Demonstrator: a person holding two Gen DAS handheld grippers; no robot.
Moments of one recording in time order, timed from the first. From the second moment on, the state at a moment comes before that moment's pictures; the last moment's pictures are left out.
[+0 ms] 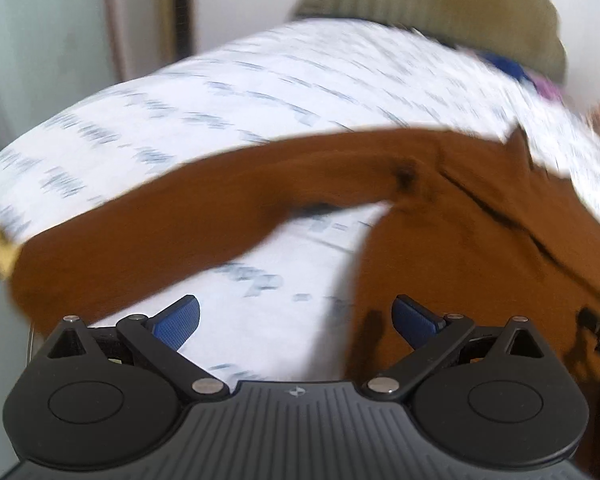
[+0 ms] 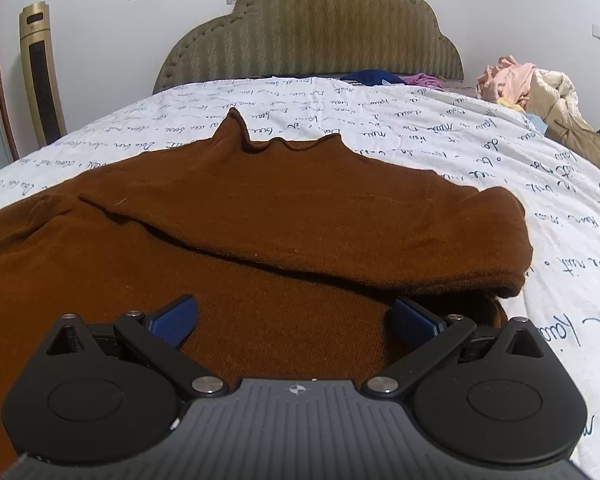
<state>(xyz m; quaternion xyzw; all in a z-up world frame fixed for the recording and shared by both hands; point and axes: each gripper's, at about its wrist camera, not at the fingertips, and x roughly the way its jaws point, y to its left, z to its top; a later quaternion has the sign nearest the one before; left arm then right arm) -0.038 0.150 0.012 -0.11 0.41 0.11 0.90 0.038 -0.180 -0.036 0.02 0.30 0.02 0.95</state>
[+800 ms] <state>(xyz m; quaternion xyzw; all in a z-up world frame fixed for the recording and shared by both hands) -0.051 0.280 -0.020 -0.48 0.23 0.24 0.81 0.037 -0.180 -0.039 0.03 0.30 0.02 0.95</state>
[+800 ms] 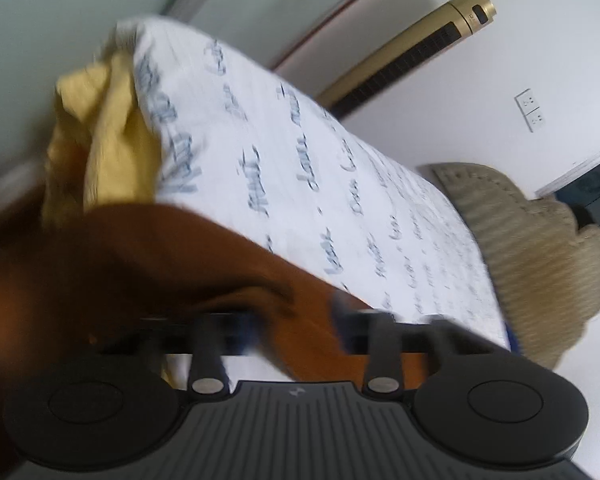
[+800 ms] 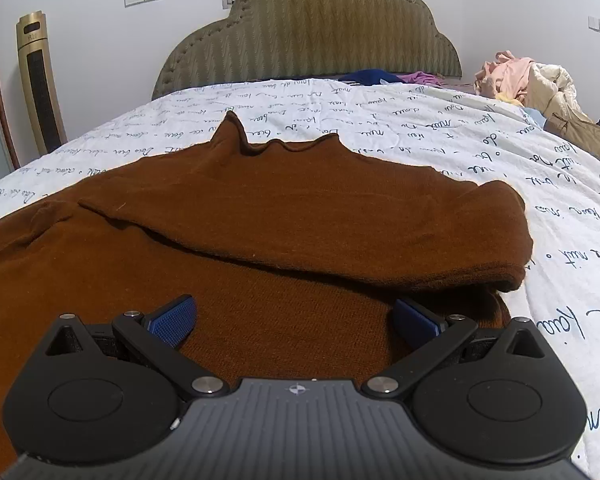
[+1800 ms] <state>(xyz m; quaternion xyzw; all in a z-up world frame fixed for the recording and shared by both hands) -0.001 0.030 -0.007 0.20 0.21 -0.07 0.95 0.042 -0.203 0.000 0.17 0.26 0.09 0.95</state>
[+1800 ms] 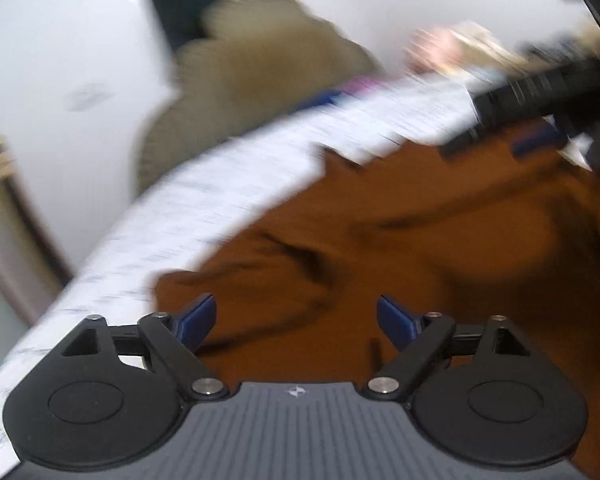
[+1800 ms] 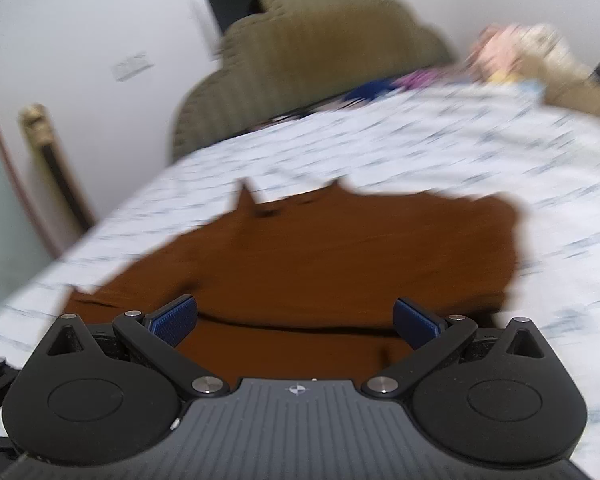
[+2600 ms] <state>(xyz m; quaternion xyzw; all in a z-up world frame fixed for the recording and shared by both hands) 0.063 0.071 -0.033 0.08 0.31 0.06 0.95 0.070 -0.179 0.006 0.05 0.23 -0.16 0.96</state>
